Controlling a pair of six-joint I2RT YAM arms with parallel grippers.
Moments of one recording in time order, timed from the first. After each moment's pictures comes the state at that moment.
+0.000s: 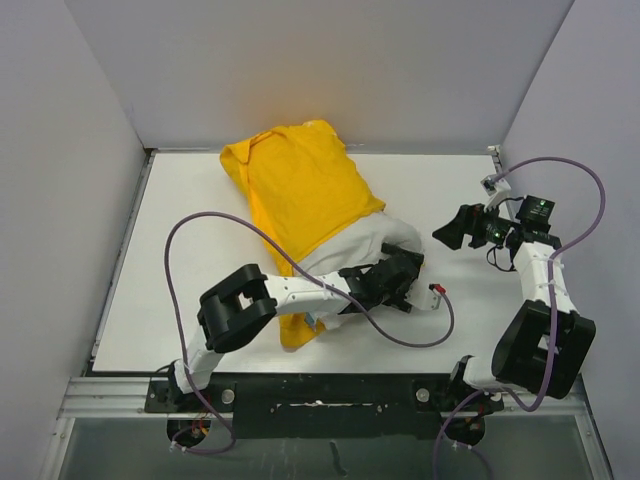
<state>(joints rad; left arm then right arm) -1.20 2.06 1.49 -0.08 -0.28 0.93 -0.37 1.36 0.96 -0.40 -0.94 -0.26</state>
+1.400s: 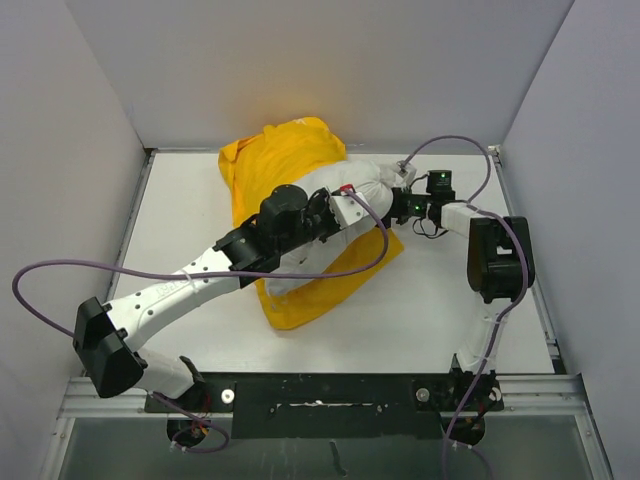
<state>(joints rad) -0.91 1.42 1.29 -0.06 0.00 0.48 0.06 1.99 1.25 0.01 -0.94 -0.03</state>
